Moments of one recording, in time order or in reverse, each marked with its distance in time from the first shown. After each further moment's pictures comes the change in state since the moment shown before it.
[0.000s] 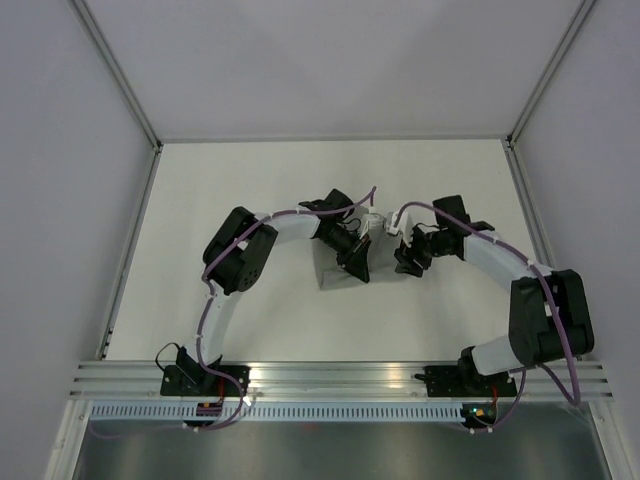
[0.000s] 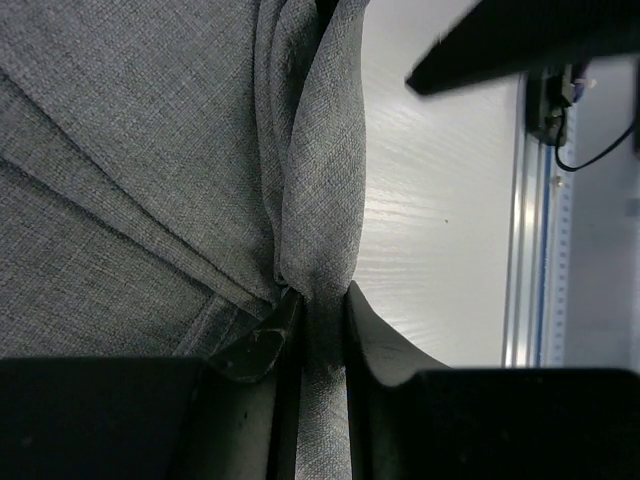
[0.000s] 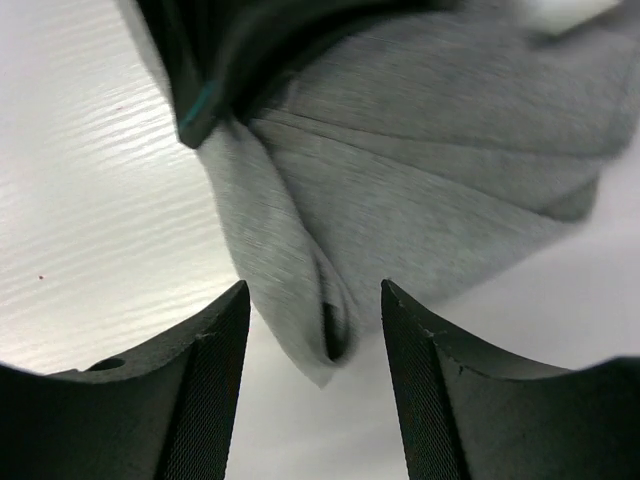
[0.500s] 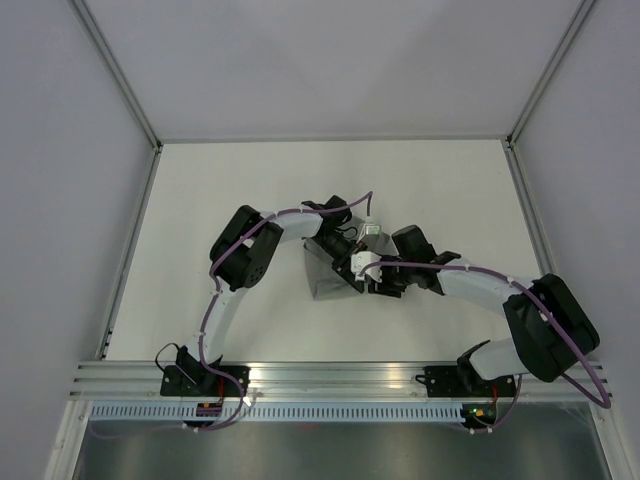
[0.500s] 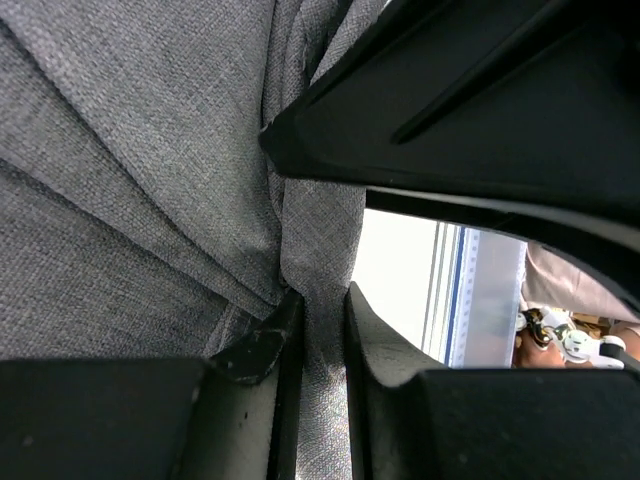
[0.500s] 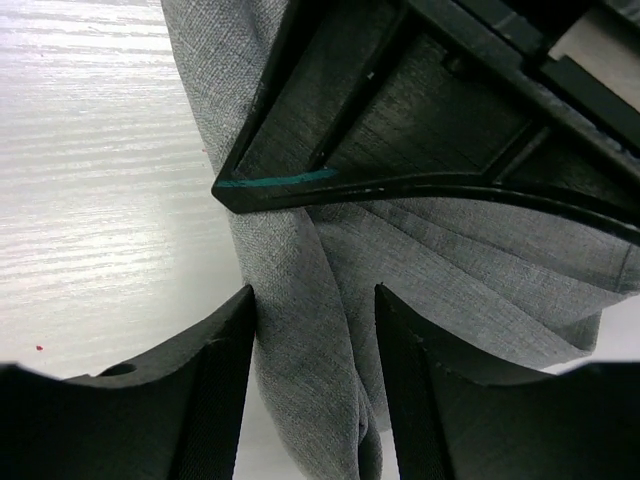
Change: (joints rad) left arm 0.014 0.087 0.082 -0.261 0.132 0.000; right arm 0.386 -0.098 -0.256 0.328 0.286 -0.026
